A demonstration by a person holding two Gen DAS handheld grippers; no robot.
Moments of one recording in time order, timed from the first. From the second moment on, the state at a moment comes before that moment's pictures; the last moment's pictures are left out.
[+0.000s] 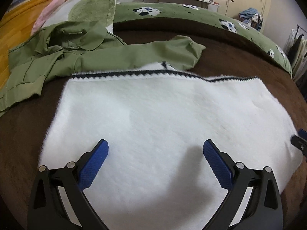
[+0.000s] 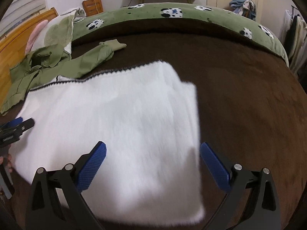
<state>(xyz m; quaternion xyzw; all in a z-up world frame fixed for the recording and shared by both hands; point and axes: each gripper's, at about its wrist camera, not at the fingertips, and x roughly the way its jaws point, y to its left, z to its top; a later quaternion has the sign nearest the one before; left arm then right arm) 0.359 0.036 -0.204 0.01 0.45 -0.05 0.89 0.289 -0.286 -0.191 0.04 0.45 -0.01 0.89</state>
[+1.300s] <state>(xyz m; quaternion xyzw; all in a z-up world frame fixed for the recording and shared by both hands) 0.350 0.007 -0.237 0.02 0.45 -0.05 0.89 0.277 -0.343 -0.247 0.41 0.37 0.00 0.83</state>
